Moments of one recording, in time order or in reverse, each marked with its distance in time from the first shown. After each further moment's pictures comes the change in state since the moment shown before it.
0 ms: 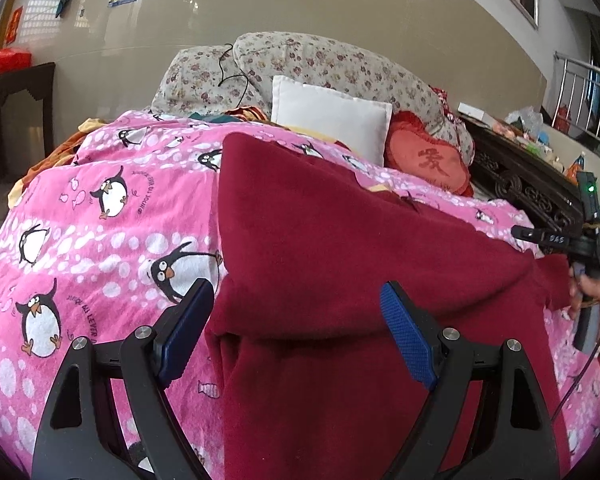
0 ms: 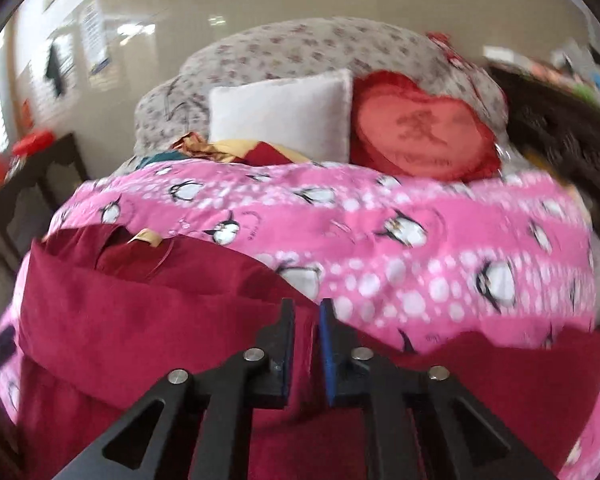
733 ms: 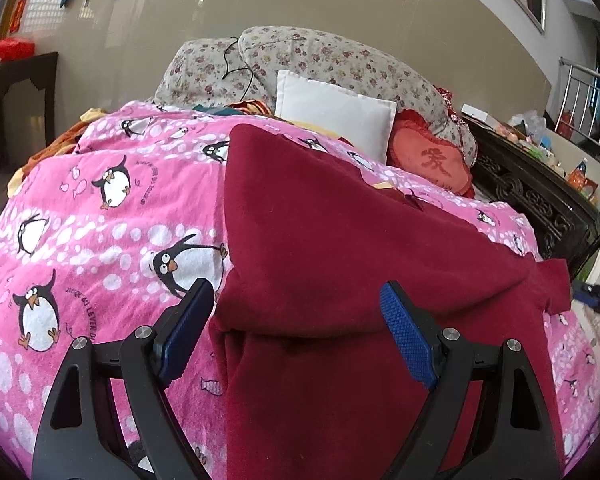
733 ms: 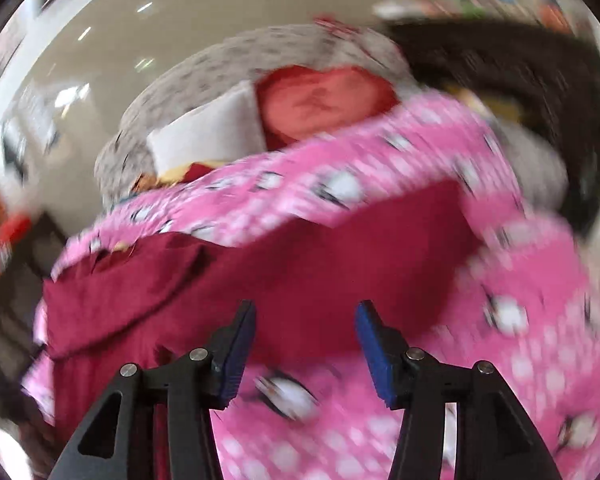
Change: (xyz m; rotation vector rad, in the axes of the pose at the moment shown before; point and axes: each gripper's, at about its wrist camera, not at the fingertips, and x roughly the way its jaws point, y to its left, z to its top) left arm 0.001 0.003 -0.002 -0.027 0.015 -0.004; right arm -0.118 -0.108 -0.096 0.358 -0.003 -0.019
